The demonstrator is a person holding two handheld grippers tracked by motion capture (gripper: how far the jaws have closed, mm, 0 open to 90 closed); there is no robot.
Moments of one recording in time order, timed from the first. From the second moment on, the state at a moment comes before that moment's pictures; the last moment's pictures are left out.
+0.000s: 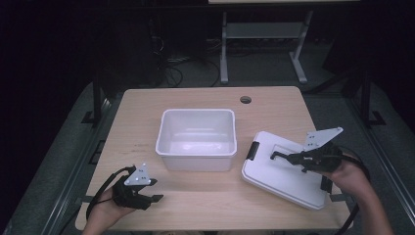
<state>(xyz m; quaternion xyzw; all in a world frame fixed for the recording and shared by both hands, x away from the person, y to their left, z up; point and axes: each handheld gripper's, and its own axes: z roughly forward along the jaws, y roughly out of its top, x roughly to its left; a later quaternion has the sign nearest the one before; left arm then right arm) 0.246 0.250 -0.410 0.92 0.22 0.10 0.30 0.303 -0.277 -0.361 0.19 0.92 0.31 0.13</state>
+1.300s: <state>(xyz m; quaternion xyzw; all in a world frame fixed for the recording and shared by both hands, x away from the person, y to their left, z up) 0.246 0.253 -0.409 0.92 0.22 0.10 0.31 0.302 -0.263 -0.276 0.16 0.92 0.34 0.15</state>
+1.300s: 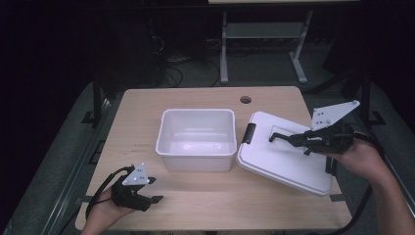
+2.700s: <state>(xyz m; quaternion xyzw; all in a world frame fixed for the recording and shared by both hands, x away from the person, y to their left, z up) 0.245 0.257 -0.411 0.92 0.22 0.09 0.32 0.360 -0.142 -0.256 0.06 0.93 0.36 0.11</state>
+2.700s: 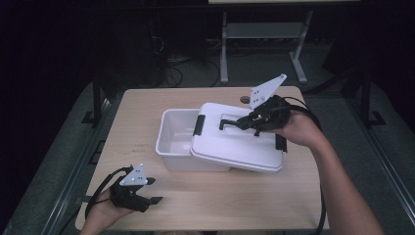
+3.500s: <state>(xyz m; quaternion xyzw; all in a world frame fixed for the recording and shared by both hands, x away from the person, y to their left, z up) 0.243 0.258 -0.411 0.92 0.22 0.09 0.32 0.387 -0.093 -0.261 0.03 0.93 0.37 0.09</state>
